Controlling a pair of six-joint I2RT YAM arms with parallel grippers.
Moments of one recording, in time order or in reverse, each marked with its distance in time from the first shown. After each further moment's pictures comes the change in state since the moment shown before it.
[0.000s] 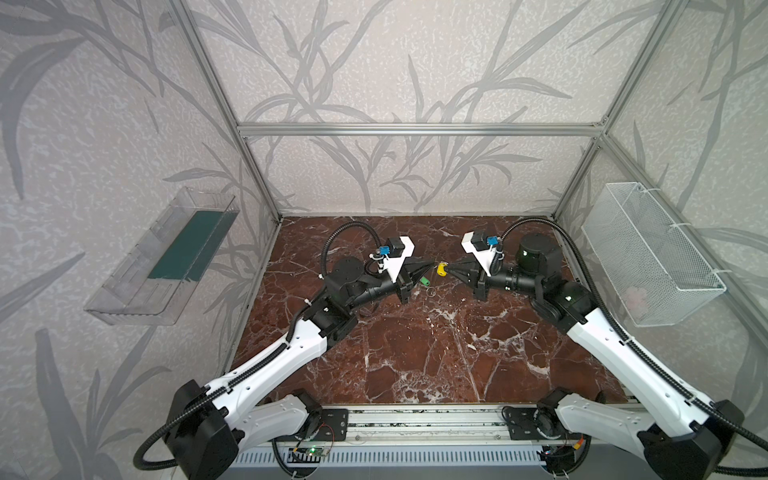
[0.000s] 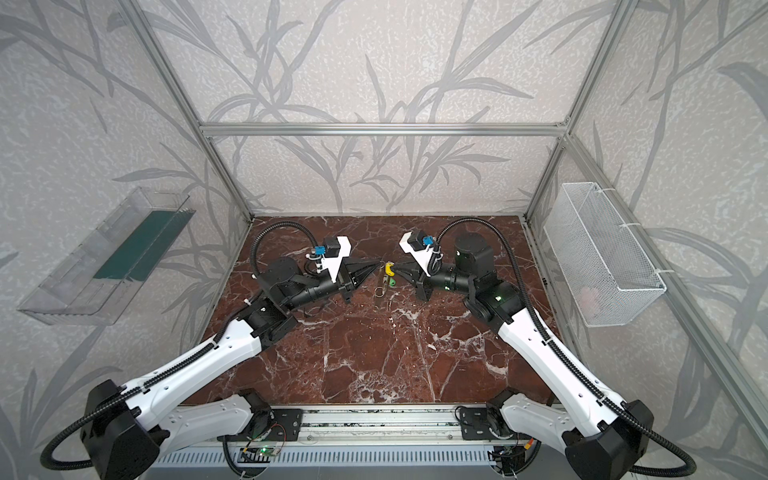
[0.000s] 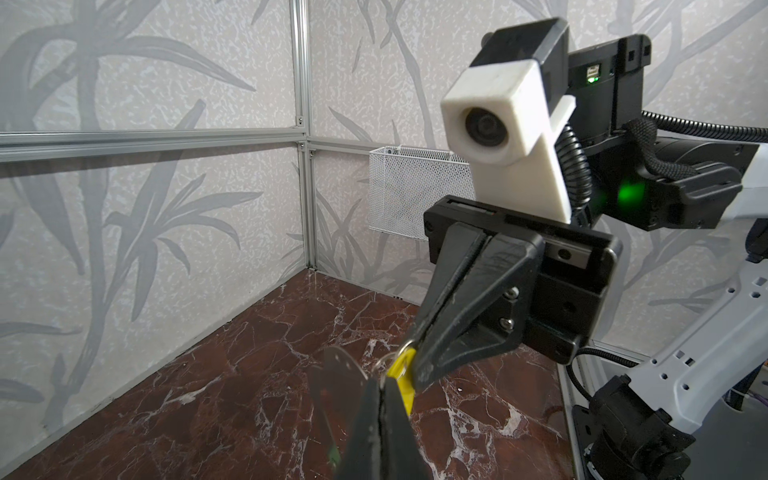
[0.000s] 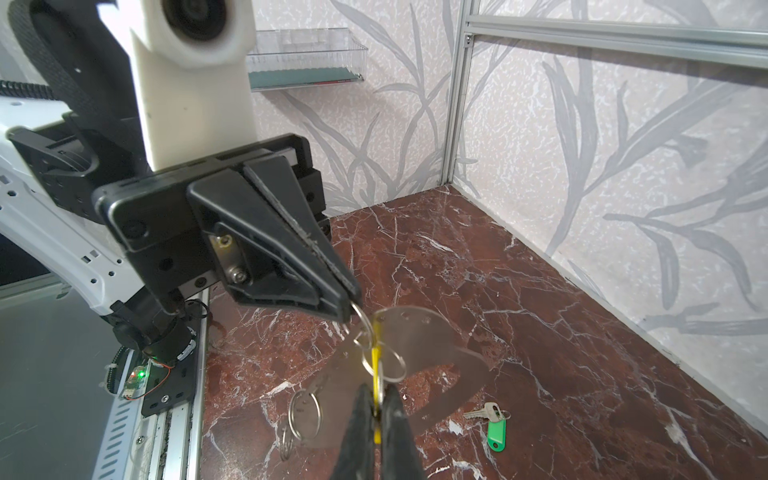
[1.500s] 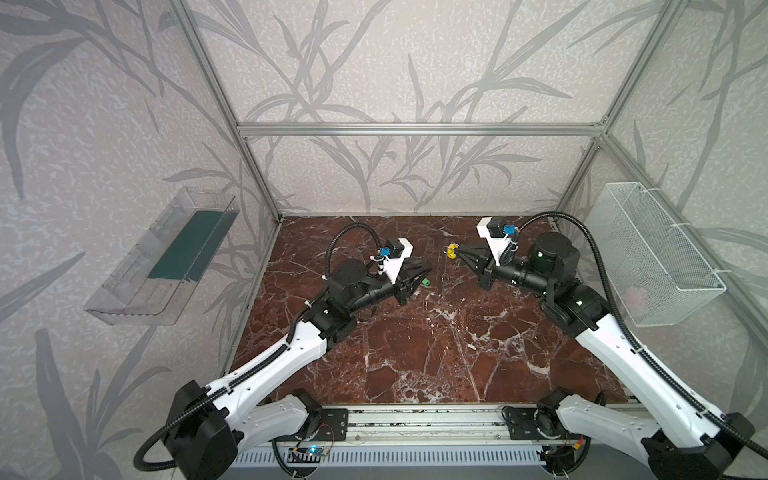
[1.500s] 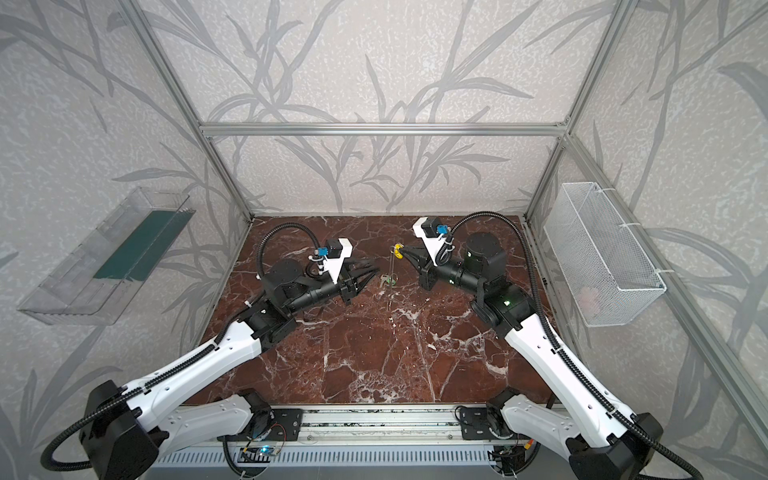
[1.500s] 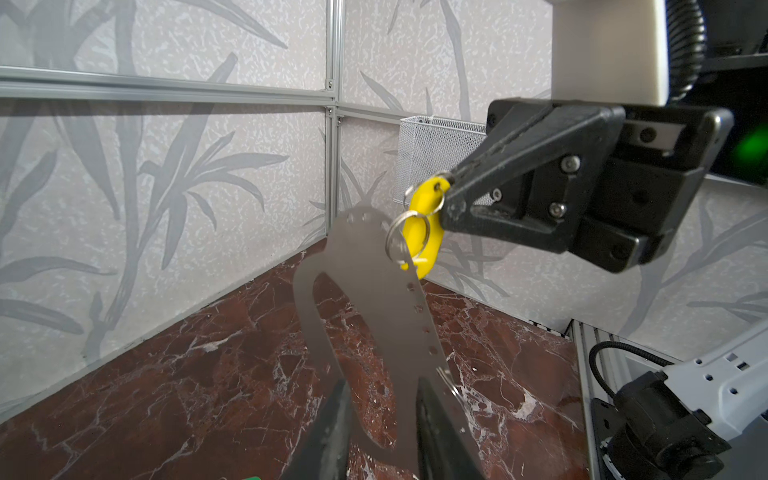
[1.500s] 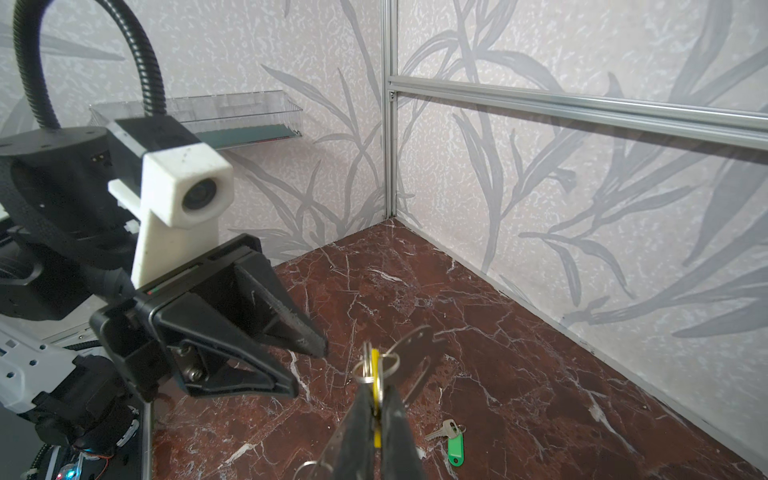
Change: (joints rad) left arm 0.001 -0.017 -0.050 -0.055 -0.061 -0.036; right arm -0.002 -0.042 0.017 0.089 0.176 0.115
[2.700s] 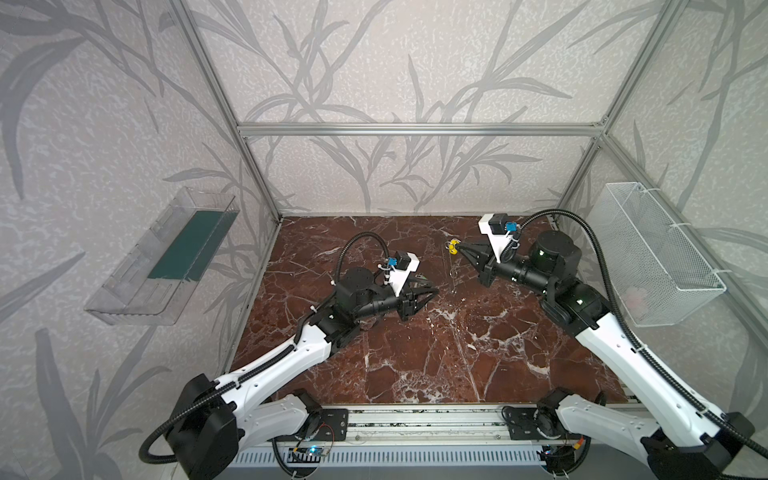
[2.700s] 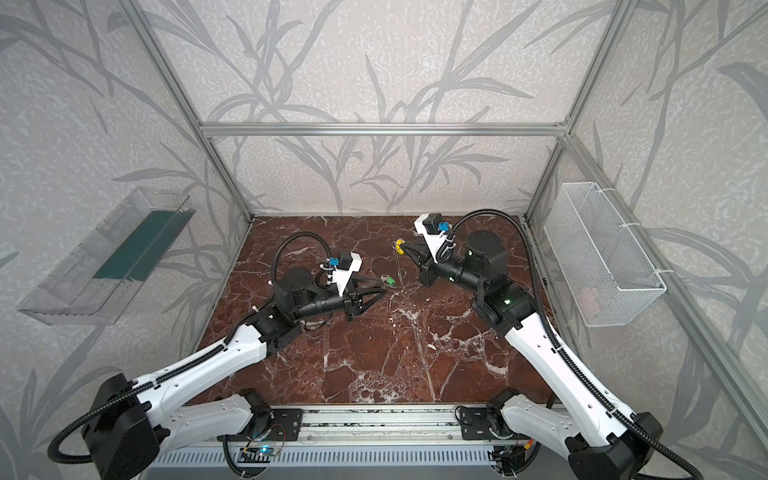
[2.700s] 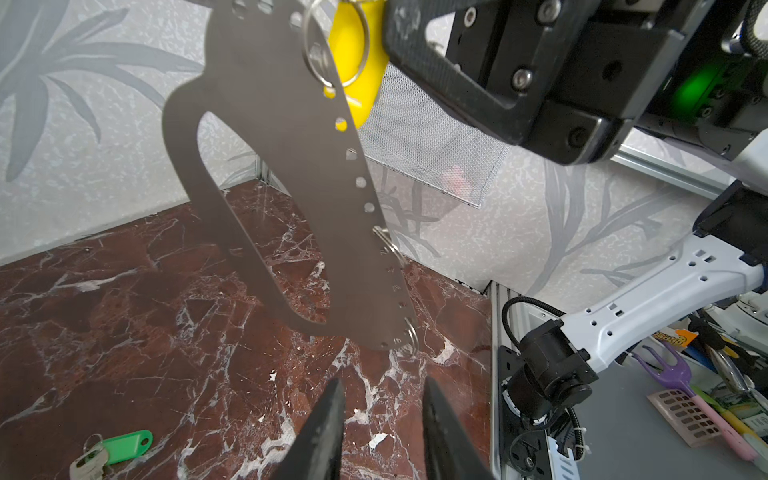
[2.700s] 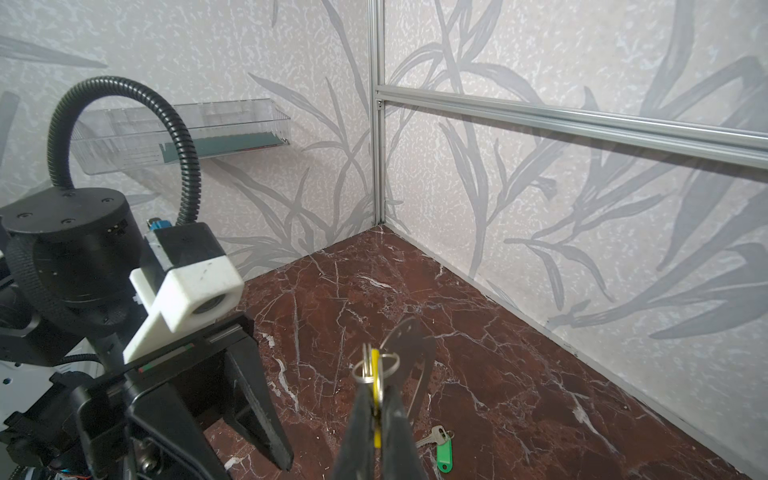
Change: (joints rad) left arm -0.030 0.037 -0.062 0.007 0.150 -0.138; right arm 0.000 0.006 0.011 0.010 0.028 0.000
